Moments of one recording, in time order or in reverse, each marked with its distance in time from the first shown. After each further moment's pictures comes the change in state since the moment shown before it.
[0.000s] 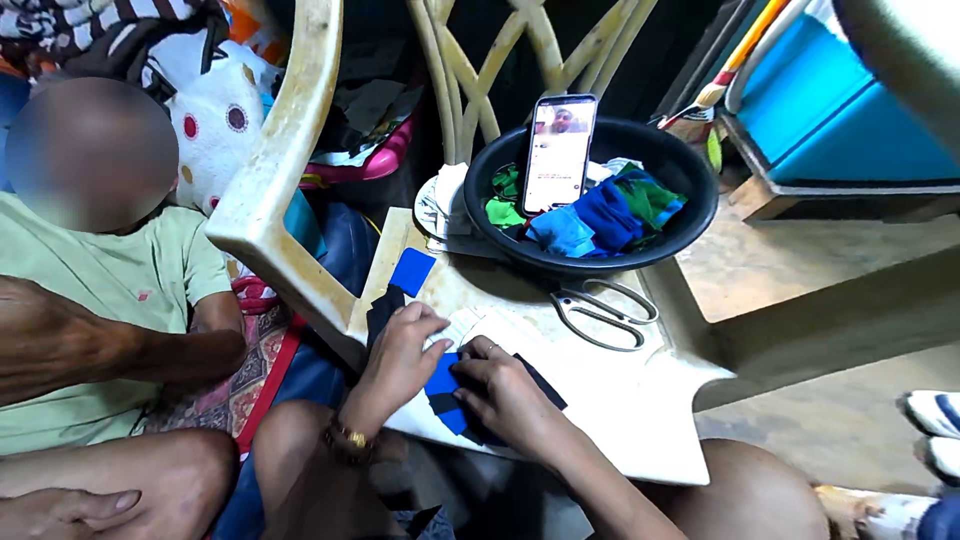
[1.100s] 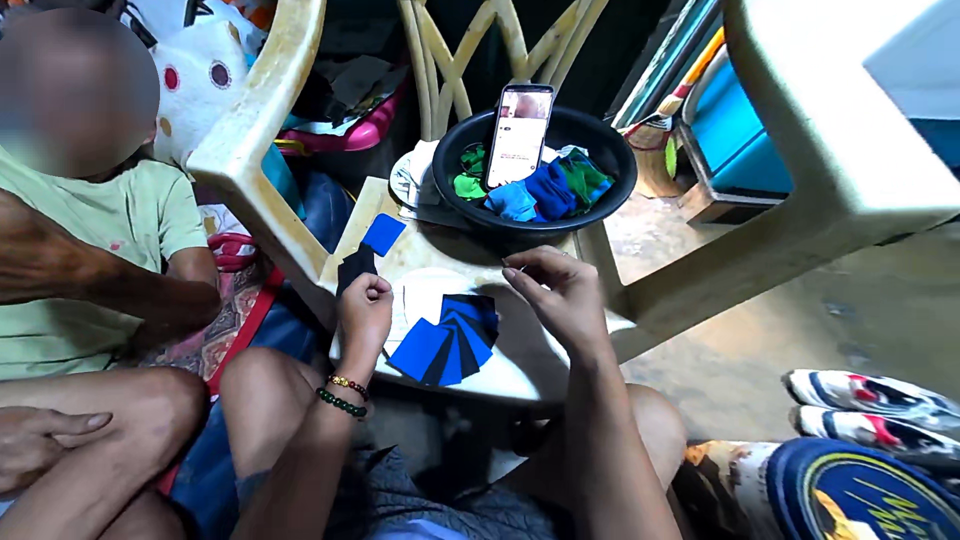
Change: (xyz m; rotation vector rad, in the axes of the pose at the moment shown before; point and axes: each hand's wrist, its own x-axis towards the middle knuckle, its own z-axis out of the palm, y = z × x) left_hand -0.018 0.018 0.039 -0.406 0.478 -0.501; right_hand -0.025 0.050 -0.080 0.077 0.500 -0.061
